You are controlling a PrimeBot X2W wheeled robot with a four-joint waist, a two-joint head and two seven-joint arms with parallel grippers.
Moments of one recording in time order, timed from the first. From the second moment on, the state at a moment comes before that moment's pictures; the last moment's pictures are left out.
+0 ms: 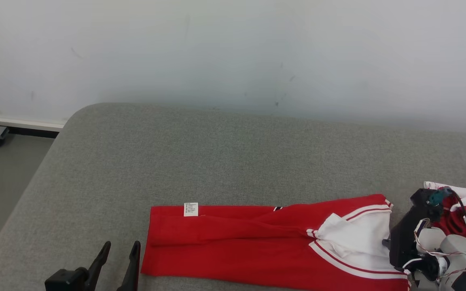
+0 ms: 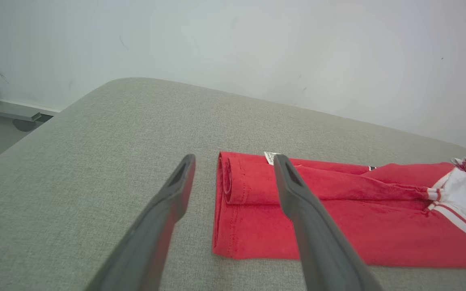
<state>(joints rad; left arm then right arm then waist) -0.07 0.34 -0.52 0.22 -0.56 0.12 -0.25 -0.54 -0.37 0.69 0.92 1.03 0.01 0.43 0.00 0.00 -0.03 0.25</state>
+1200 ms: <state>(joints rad) -0.06 0.31 -0.54 0.26 -0.56 0.12 -0.25 -0.61 -0.35 0.69 0.65 1.12 0.11 0.49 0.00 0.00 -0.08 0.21</state>
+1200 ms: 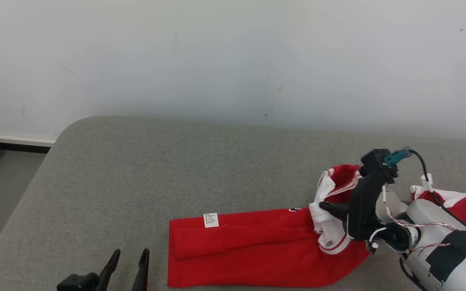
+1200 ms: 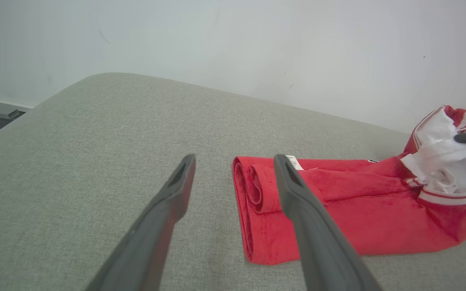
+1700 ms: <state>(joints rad) -0.07 0.28 -0.57 0.28 -0.56 0.11 -0.24 -0.63 -0.26 0.74 0.55 1.17 0.10 0.63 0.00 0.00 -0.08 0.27</state>
